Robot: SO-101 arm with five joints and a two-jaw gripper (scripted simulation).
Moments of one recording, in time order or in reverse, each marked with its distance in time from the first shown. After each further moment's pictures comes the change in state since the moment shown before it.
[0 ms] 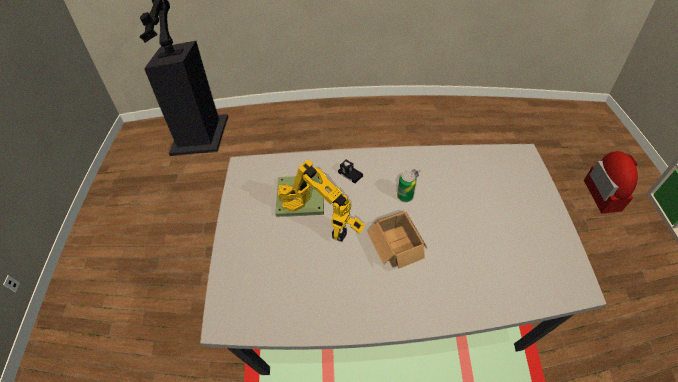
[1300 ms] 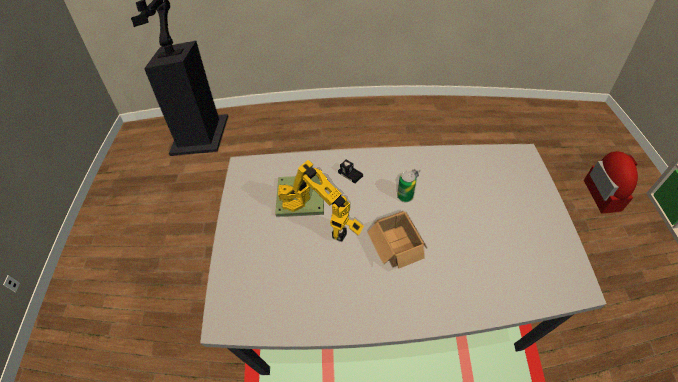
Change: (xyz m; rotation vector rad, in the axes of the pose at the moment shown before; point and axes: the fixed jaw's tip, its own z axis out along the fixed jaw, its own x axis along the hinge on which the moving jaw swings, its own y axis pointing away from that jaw) arm 0.002 -0.005 0.002 -0.001 0.009 0.017
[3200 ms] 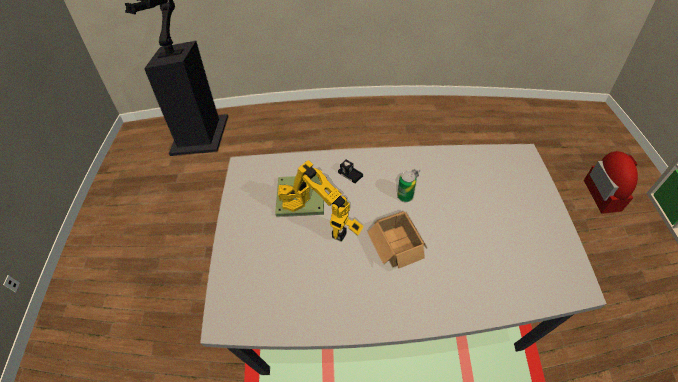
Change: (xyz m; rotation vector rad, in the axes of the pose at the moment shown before) arm 0.002 -0.001 0.000 -0.003 0.011 0.001
